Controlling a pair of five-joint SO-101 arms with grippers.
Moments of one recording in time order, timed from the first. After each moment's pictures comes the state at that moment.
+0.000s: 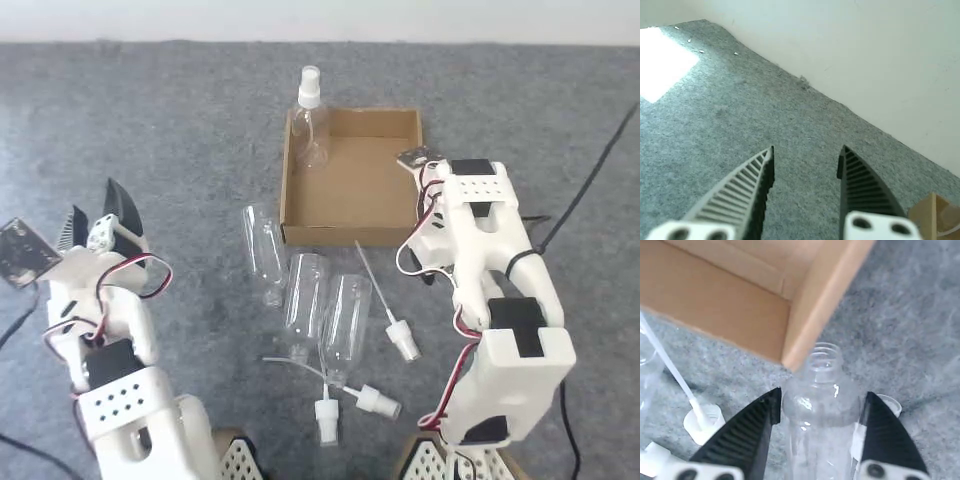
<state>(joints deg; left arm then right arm) -30.0 -67.5 78.4 19.9 24.3 -6.2 15.7 9.7 79.6 20.5</state>
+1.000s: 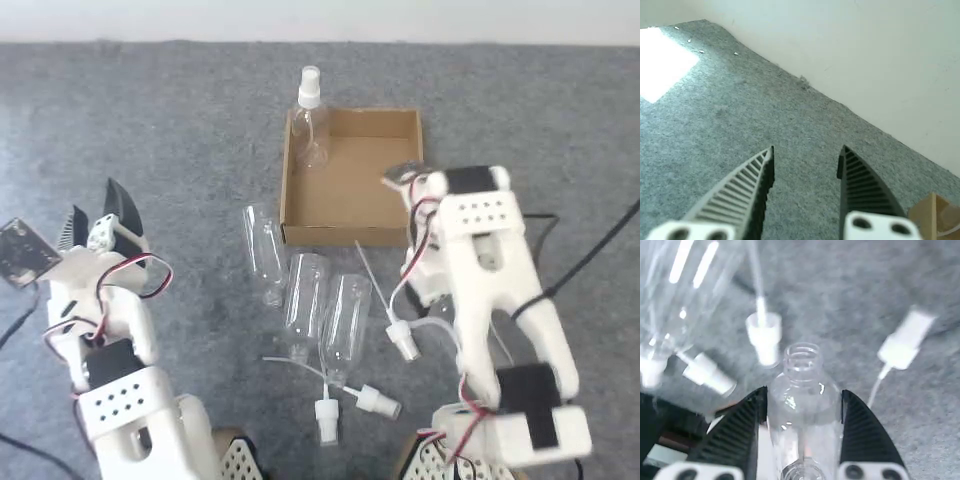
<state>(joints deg) -30.0 -67.5 78.4 19.9 24.3 -13.2 -7.6 18.6 99.0 20.1</state>
